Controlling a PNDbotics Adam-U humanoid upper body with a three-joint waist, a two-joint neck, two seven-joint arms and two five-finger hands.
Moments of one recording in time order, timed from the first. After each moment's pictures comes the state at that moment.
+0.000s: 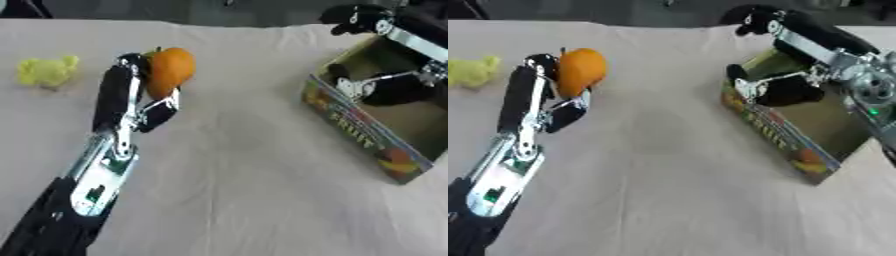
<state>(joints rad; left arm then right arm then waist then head) -0.63 0.20 -0.37 -1.53 -0.71 0.34 0.29 -0.65 -0.80 0.34 -1.98 0.26 0.25 0.36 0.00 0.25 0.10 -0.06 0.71</state>
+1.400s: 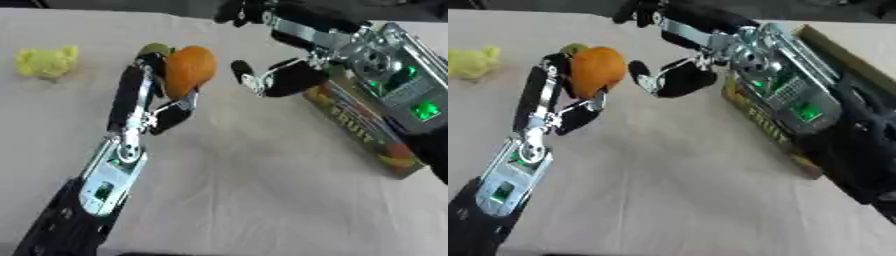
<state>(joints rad) -0.66 0.11 -0.39 -1.45 -0.56 0.09 0.25 -0.85 -0.59 0.49 -1.87 0.43 0.23 0.48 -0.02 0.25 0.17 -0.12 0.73</state>
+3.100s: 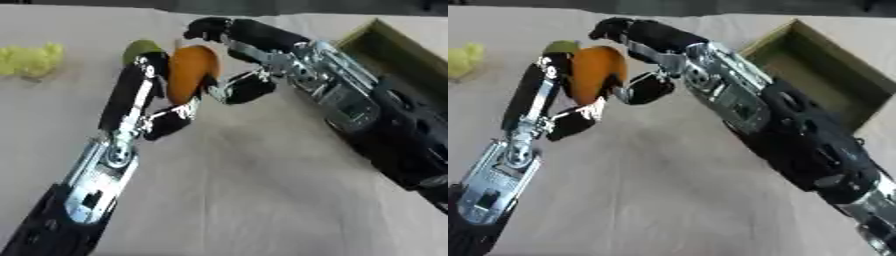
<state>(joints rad) -0.69 0.10 -0.43 -1.49 -0.61 0.05 0.15 -0.85 -0.52 0.52 -1.70 0.55 0.17 0.39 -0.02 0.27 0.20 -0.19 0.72</state>
